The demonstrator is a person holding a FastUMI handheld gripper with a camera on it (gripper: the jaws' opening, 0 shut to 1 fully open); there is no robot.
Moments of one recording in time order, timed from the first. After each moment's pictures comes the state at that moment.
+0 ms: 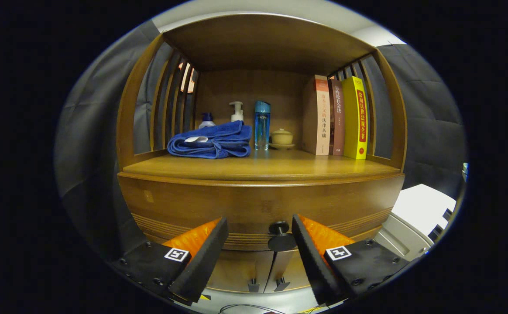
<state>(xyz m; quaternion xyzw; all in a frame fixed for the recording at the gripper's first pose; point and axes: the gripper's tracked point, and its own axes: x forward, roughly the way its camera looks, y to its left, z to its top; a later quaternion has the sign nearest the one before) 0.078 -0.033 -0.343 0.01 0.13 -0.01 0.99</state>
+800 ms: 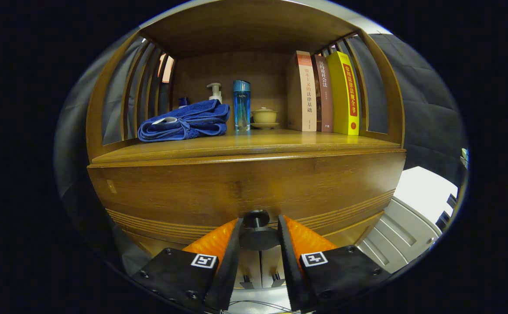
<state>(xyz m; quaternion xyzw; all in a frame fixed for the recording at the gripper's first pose) 0.093 -0.068 -0.388 0.03 0.17 -0.05 0.98</state>
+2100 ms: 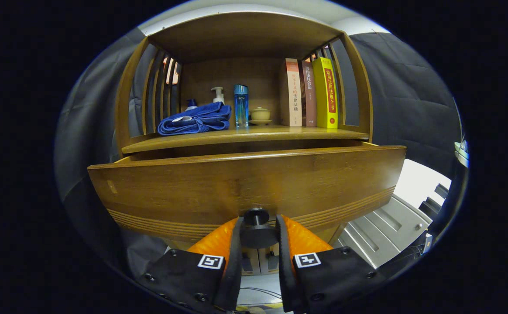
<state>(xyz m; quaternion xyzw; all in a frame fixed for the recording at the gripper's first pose) -0.003 -0.071 -0.369 0.04 0.18 -0.05 0.98</state>
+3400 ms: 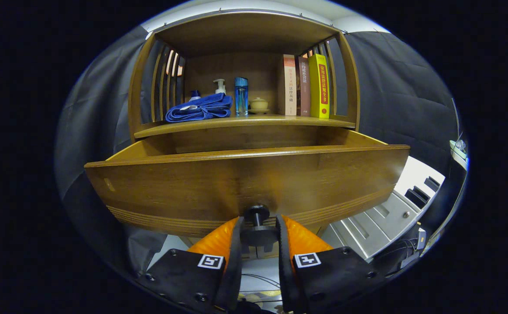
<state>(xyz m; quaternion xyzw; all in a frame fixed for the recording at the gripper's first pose) -0.064 -0.072 -0.371 0.03 0.22 -0.05 0.97</state>
